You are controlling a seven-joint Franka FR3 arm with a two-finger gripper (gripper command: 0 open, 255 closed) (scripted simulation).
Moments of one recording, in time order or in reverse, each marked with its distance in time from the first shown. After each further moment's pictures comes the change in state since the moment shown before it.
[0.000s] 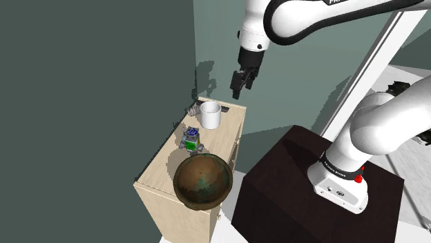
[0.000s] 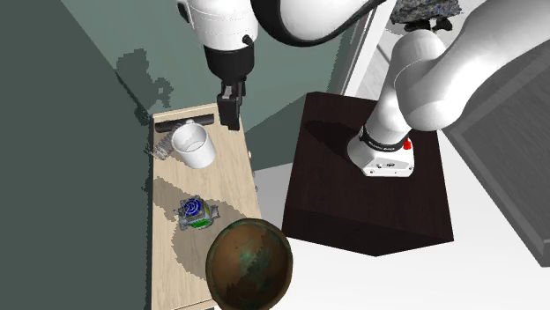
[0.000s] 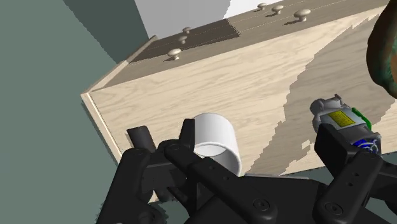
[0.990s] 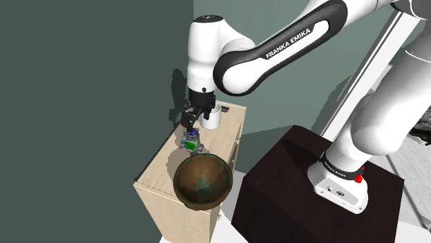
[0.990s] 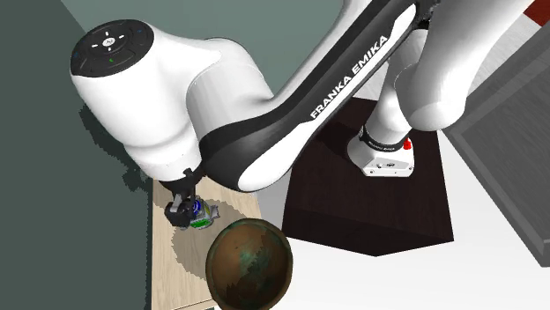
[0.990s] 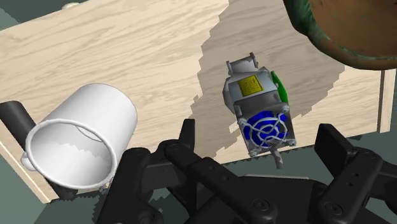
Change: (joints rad) arm 0.037 0.482 0.254 0.212 -0.156 0.309 0.364
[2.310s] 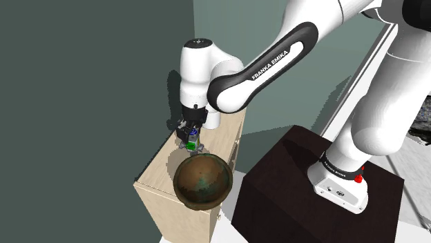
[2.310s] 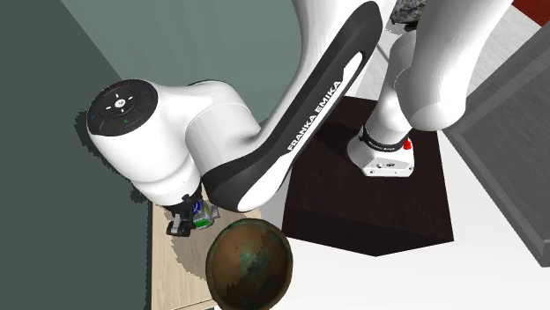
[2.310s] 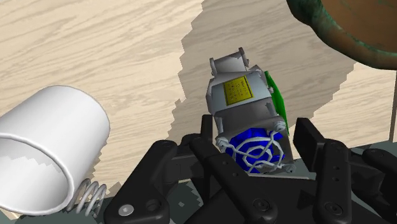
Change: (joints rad) arm 0.021 0.157 0.006 0.027 -0.122 0.113 0.105
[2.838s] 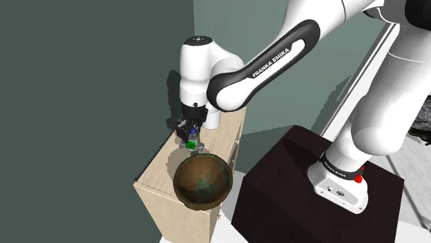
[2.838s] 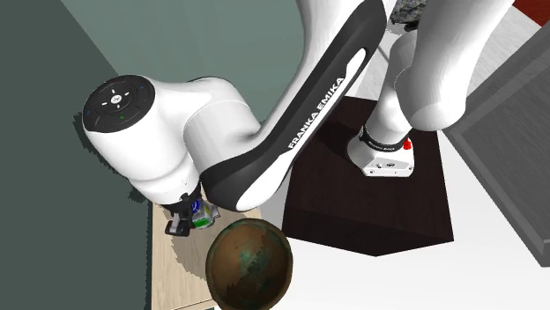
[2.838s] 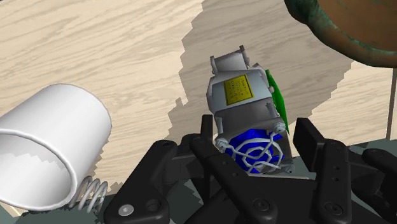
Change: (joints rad) arm -0.002 -0.011 0.002 0.005 0.009 -0.015 -0.007
